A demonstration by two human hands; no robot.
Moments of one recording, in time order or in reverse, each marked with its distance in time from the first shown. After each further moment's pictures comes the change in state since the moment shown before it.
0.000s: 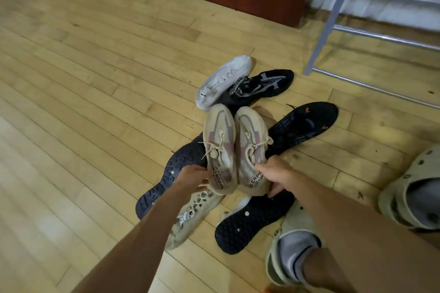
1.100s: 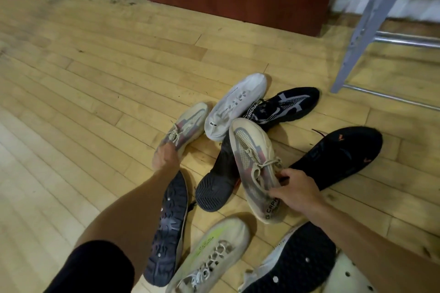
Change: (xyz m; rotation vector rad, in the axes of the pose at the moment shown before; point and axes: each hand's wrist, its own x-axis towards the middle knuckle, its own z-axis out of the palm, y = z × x) left_hand 0.133 0.095 -0.096 0.919 0.676 0.300; right_hand 0.053 -0.040 -0.016 -0.042 0.179 -0.198
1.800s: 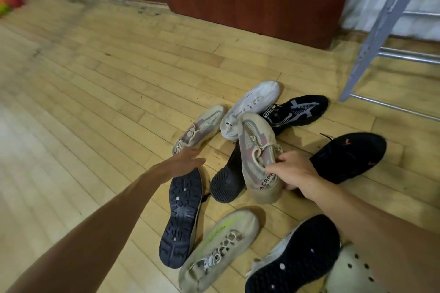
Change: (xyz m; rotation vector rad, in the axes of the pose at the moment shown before) left_hand -0.036 -0.026 -0.046 -0.275 -0.522 0.231; right_hand -0.032 -0.059 -0.004 0.019 0.017 -0.053
